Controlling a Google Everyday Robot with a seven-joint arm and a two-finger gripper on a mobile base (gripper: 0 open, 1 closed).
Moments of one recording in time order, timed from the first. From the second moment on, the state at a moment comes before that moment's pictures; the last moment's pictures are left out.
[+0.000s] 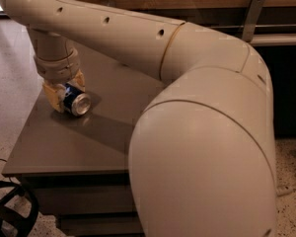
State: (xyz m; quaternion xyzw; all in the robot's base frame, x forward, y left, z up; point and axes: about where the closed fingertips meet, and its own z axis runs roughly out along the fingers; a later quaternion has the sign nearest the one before) arm 0.573 0.209 0.825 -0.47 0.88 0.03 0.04
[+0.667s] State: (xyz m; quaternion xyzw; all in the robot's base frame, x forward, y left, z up) arm 0.573 0.211 0.823 -0.47 0.88 0.03 0.04
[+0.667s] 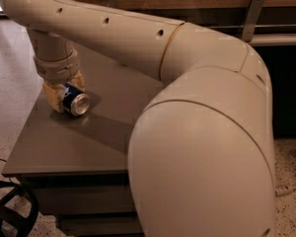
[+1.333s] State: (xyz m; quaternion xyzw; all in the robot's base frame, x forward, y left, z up) arm 0.573 0.211 0.824 -0.47 0.88 0.03 0.04
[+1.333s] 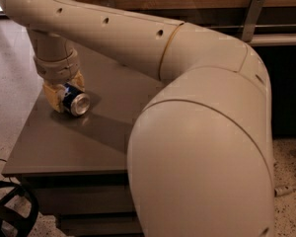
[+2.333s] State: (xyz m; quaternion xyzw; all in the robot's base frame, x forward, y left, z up) arm 0.635 0.112 0.889 -0.43 0.85 0.20 0.23
